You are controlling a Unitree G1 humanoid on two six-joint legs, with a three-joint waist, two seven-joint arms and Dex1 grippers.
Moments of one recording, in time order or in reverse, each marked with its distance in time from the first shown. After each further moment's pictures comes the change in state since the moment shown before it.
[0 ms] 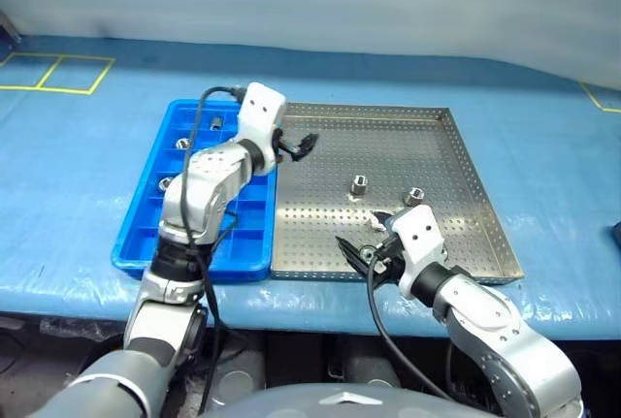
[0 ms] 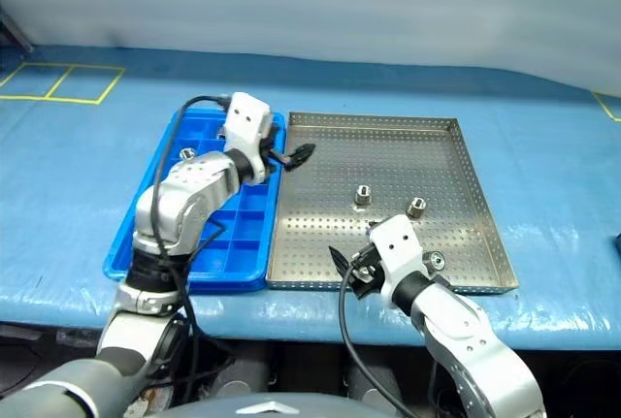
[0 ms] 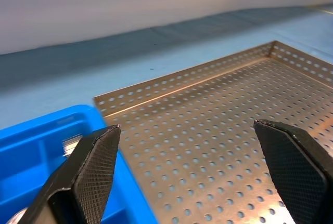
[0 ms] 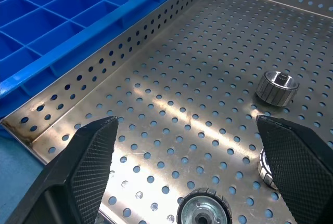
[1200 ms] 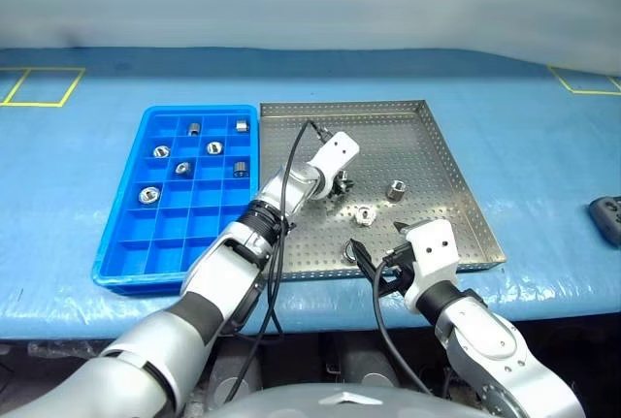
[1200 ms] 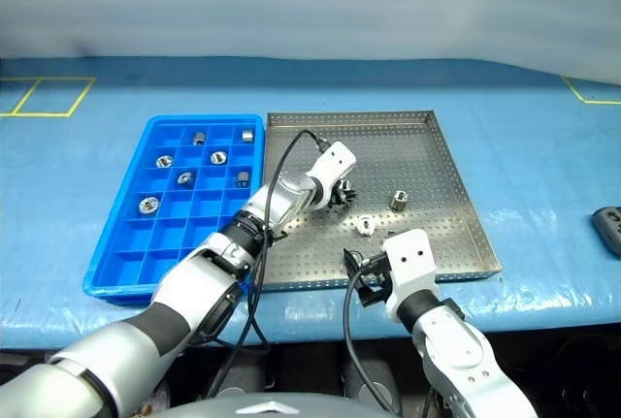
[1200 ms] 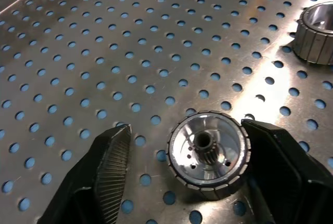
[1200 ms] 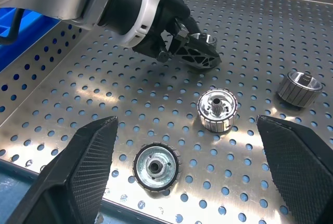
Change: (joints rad) left arm -0.282 -0.263 -0.183 0.956 0.221 -0.375 0.044; right arm 0.131 0.088 0.008 -0.081 -0.074 -0.003 -0.133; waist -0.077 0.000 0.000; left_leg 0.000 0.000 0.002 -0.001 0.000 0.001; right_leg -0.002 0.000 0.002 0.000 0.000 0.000
